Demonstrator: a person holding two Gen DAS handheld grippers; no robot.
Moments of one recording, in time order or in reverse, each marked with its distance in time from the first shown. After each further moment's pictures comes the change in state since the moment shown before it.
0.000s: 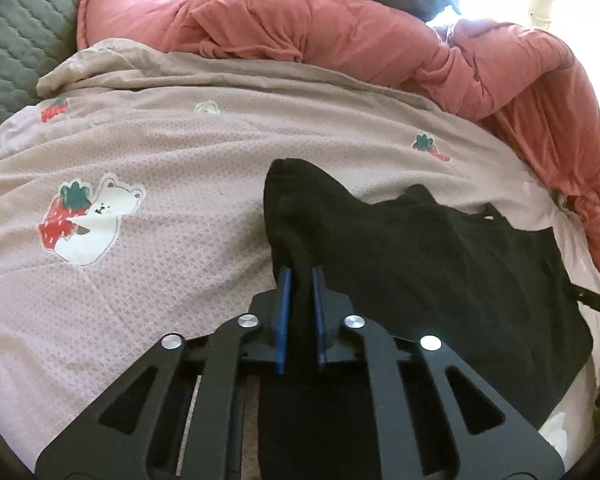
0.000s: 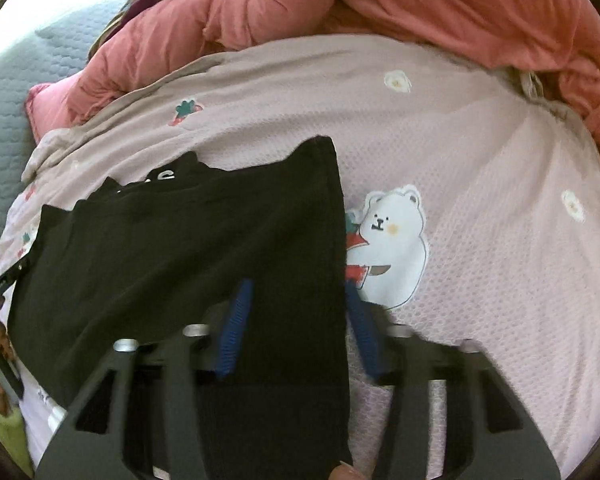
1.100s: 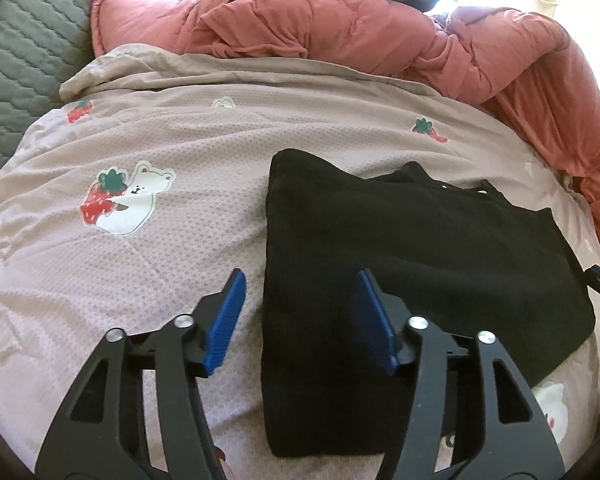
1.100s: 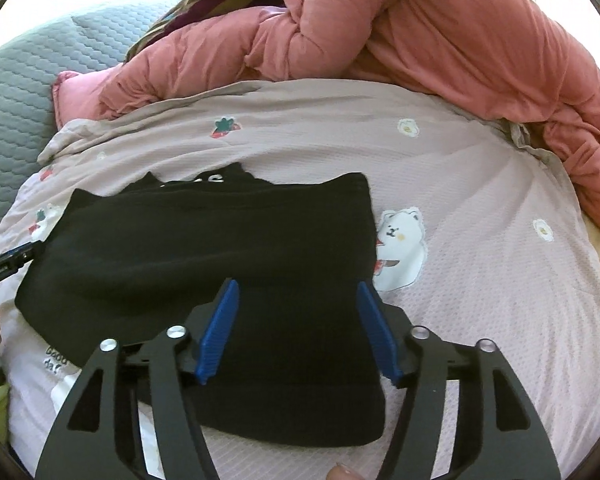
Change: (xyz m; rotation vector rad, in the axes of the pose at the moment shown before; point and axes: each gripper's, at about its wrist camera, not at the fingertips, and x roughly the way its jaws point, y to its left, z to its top) left arm -0.036 -0.015 -0.018 0.023 0.039 0.081; right arm -0.050 0.043 -0.030 -0.132 -0.119 -0.035
